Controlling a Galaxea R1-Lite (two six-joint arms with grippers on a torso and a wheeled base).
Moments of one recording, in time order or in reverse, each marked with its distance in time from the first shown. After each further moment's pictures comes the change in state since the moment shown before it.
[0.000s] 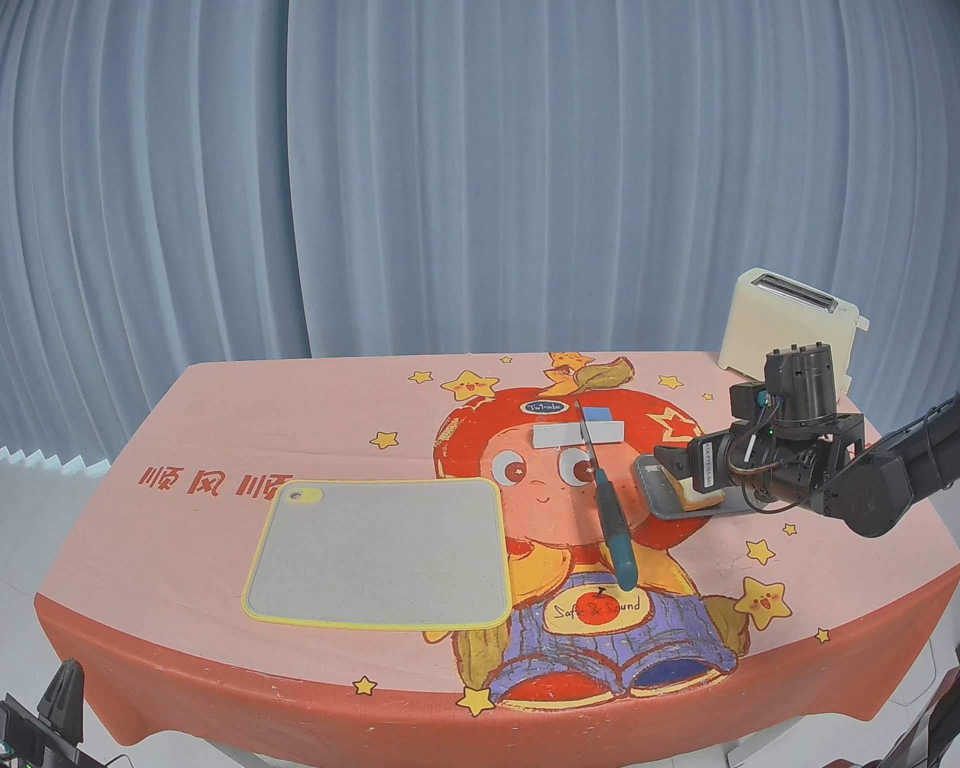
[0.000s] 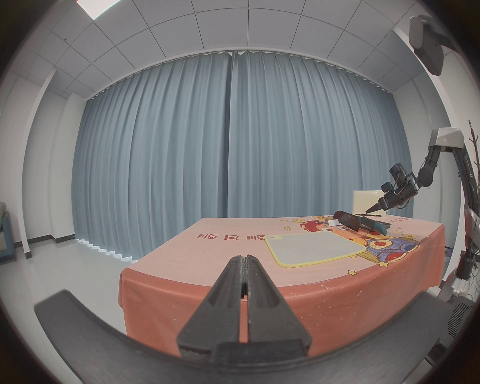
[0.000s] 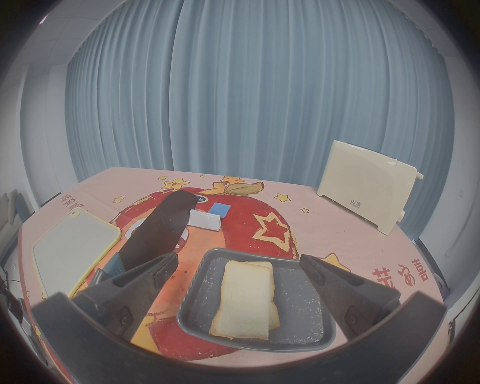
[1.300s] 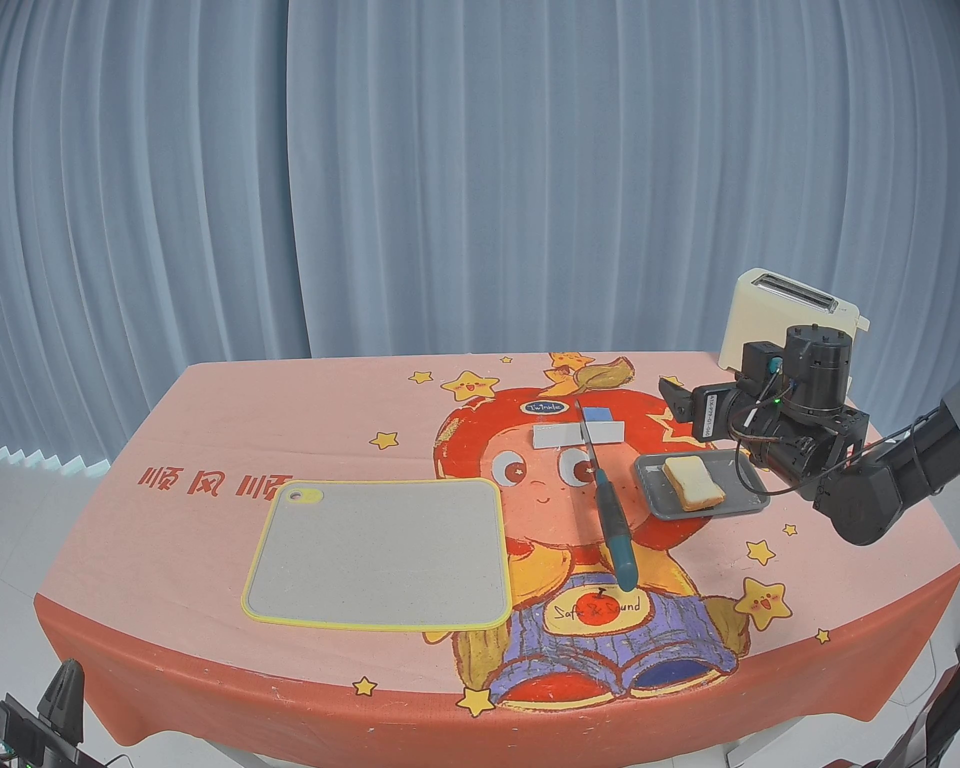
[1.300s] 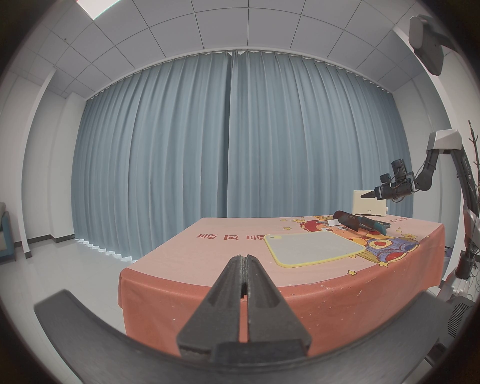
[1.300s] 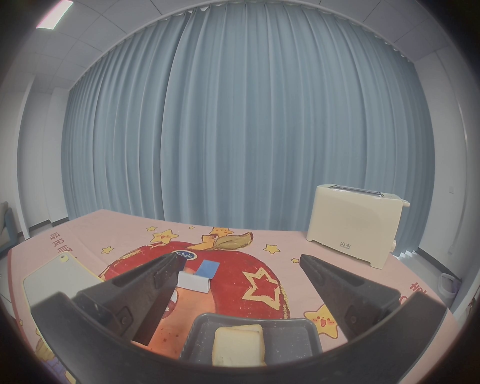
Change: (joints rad) left arm 0.000 0.000 0.000 0.000 0.000 0.000; right arm -0.011 0.037 0.024 -0.354 -0.063 -0.008
